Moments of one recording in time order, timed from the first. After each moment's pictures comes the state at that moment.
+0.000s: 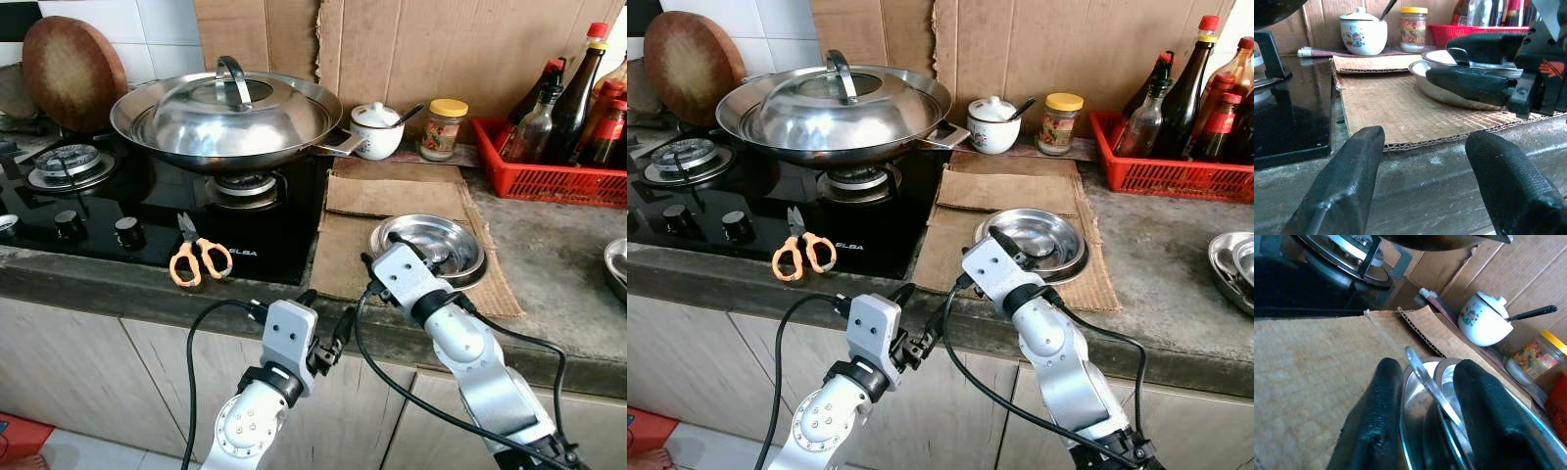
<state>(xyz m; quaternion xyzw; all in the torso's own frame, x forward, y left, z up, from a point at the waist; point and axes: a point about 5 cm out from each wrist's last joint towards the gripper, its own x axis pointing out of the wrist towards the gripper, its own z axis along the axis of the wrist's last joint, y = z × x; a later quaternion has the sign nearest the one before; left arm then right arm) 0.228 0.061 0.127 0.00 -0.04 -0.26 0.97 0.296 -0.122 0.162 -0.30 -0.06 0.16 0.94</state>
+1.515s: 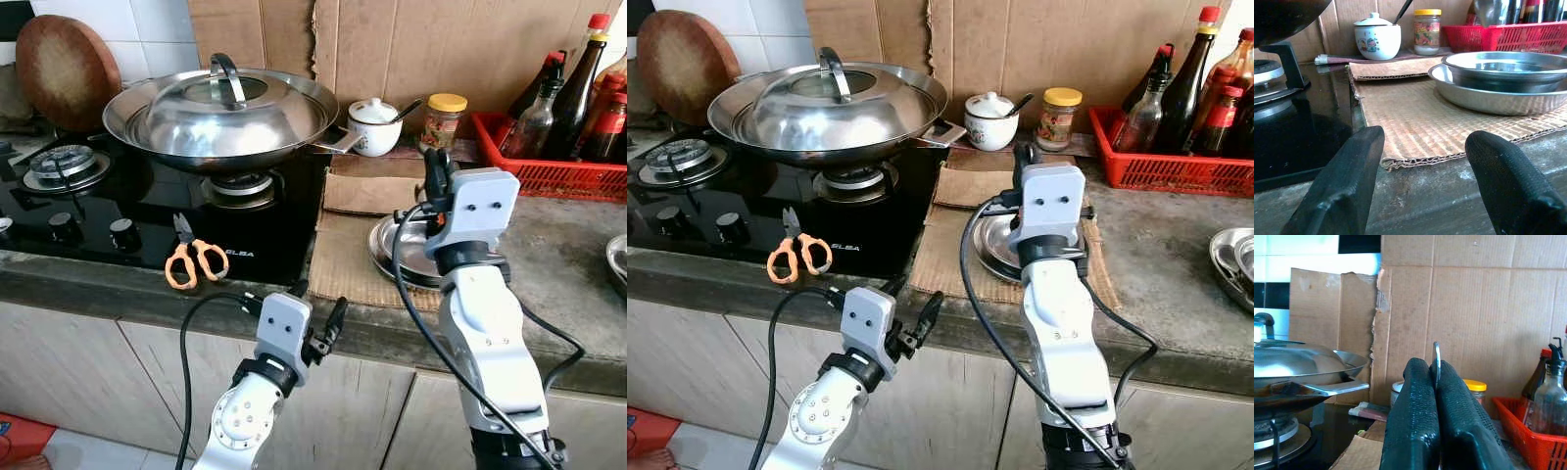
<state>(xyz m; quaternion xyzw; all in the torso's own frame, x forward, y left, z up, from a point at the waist) 0.236 0.070 0.132 0.03 -0.06 -0.23 0.97 0.286 -0.129 0.254 -0.04 -0.25 0.00 0.97</state>
